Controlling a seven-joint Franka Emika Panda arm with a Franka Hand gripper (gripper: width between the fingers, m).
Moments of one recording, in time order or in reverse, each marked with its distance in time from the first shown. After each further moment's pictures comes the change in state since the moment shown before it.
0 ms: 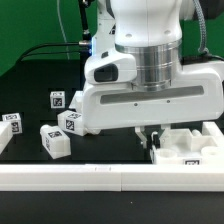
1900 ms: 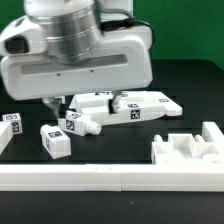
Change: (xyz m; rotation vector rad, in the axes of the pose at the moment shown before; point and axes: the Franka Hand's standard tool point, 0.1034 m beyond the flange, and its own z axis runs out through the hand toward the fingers) arm -0.006 0.114 -0.064 0.037 -0.268 0.020
